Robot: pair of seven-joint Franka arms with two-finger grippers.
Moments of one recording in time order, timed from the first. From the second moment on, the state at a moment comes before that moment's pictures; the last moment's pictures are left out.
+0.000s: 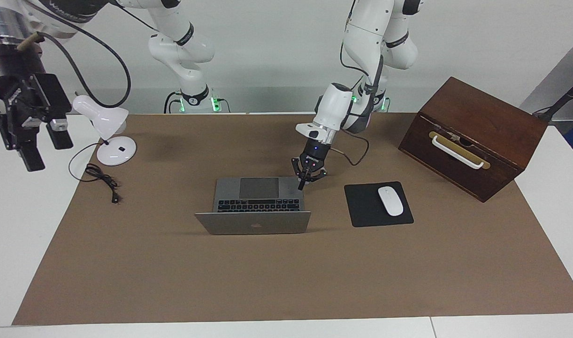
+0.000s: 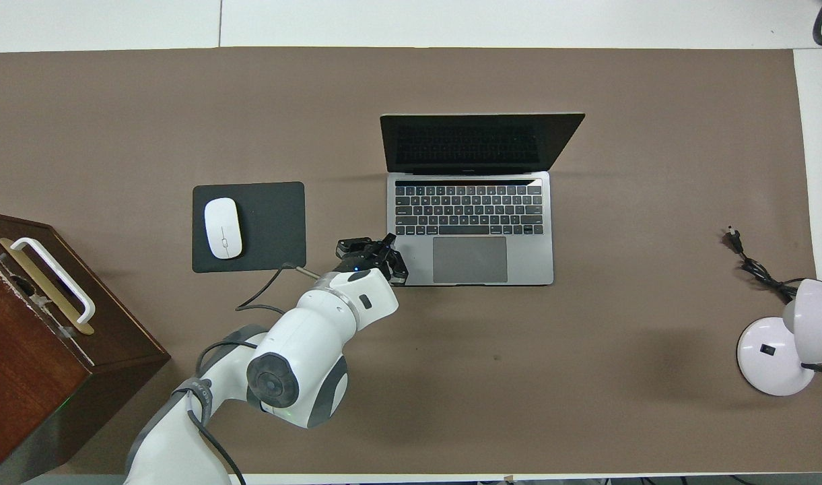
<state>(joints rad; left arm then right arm) -0.67 0.22 -0.05 -2.37 -0.31 3.34 0.10 -0.08 0.21 0.00 -1.24 0.52 2.24 0.03</state>
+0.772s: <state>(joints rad) -0.47 0.10 -0.03 -2.26 -0.31 2.89 0.21 -0.07 0.02 0.02 -1.30 0.14 1.54 0.04</state>
